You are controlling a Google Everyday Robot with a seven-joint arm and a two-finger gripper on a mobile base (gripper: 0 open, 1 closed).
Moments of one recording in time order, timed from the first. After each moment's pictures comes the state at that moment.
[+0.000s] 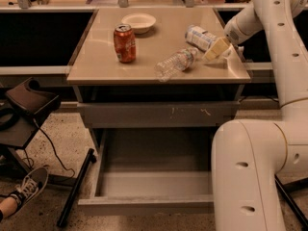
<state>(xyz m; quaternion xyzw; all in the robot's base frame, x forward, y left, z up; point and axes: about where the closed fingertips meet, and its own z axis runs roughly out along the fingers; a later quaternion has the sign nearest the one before) 0.835 -0.263 0.830 -0.41 0.85 0.02 0.34</state>
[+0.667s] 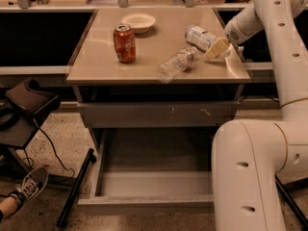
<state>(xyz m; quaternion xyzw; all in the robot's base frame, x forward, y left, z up) 0.835 -0.263 0.830 -0.41 0.85 0.02 0.34</state>
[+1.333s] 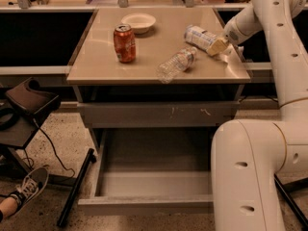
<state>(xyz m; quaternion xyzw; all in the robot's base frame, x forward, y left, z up) 0.835 -0.263 0.830 -0.41 0.85 0.02 0.34</state>
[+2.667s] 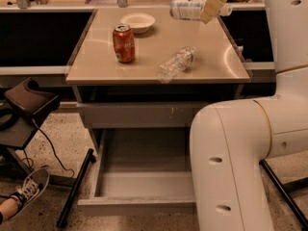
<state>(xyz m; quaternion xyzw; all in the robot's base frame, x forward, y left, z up) 0.767 -0.198 0.987 -0.44 0.85 -0.06 0.30</state>
